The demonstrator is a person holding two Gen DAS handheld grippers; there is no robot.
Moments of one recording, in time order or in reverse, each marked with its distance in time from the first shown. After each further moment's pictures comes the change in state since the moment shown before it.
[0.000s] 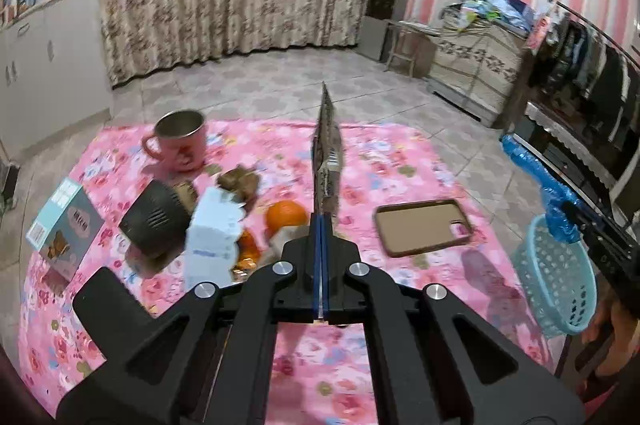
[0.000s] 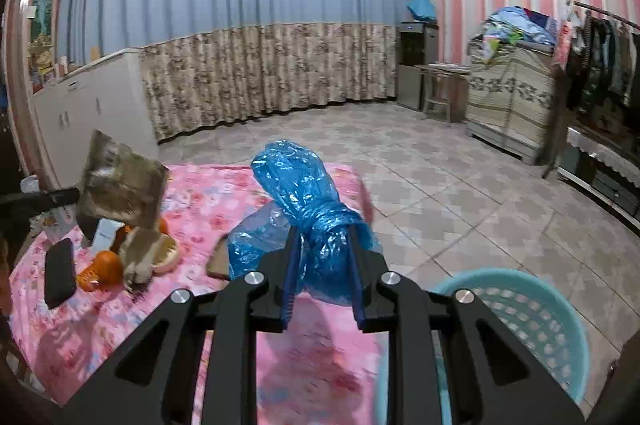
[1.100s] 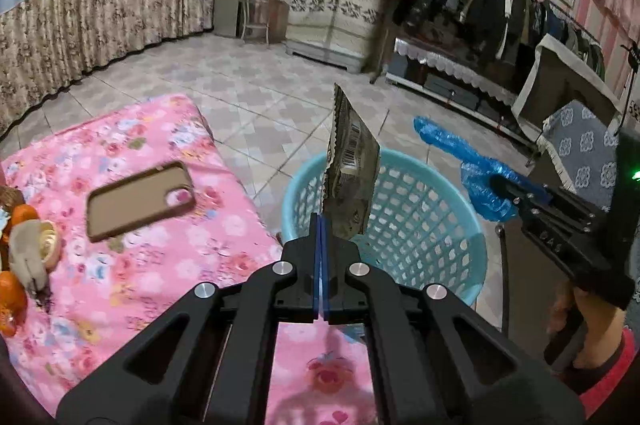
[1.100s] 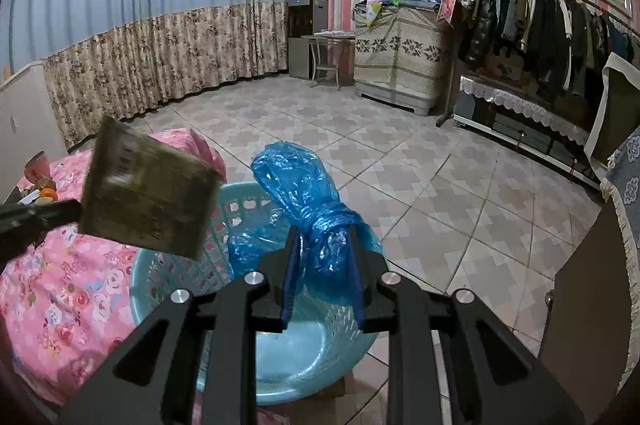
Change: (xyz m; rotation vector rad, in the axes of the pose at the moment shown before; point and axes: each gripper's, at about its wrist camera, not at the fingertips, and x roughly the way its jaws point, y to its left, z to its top) left arm 0.033 -0.266 -0.069 0.261 0.104 -0.376; right arm -0.078 -0.175 -0.057 0.153 0.094 -0.309
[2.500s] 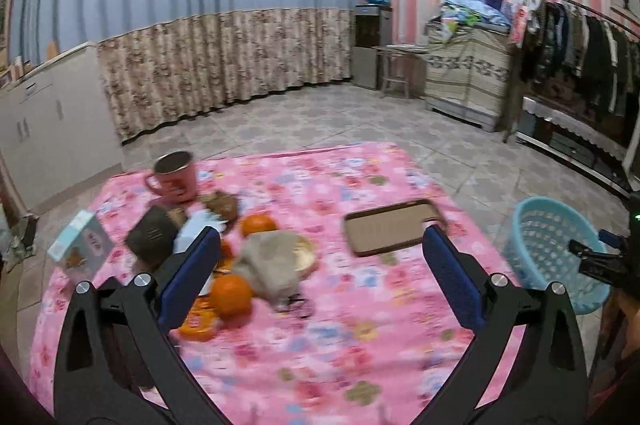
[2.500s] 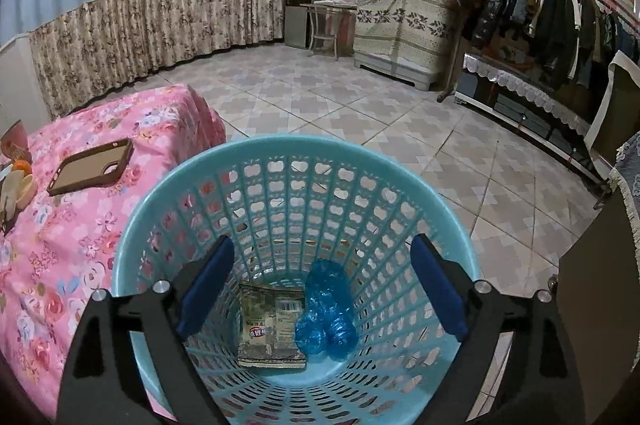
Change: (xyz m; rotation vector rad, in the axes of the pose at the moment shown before) left arm -0.141 0.172 -0.027 -0.123 -0.214 0.491; right arm 0.059 0.067 -0.020 -0.028 0.097 -0.055
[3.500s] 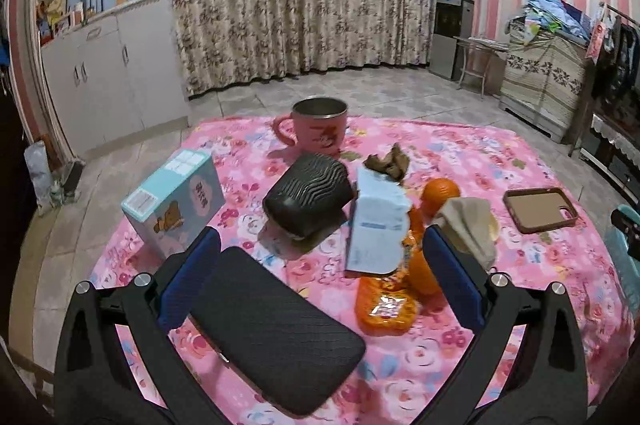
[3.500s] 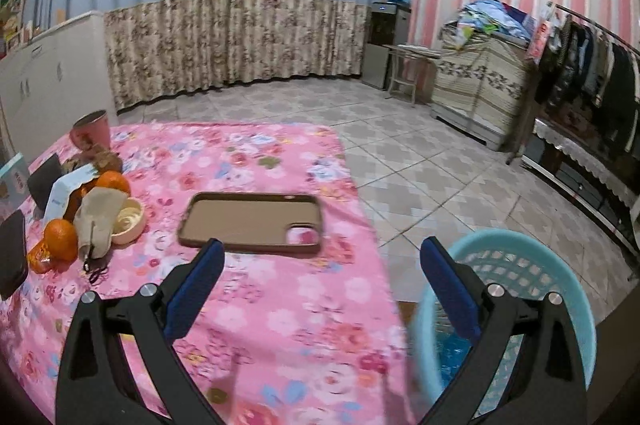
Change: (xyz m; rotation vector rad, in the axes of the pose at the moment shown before) left arm 0.038 0.166 -0.041 -0.156 0.095 0.190; right arm -0.030 0.203 0.028 -0.205 -0.126 0.208
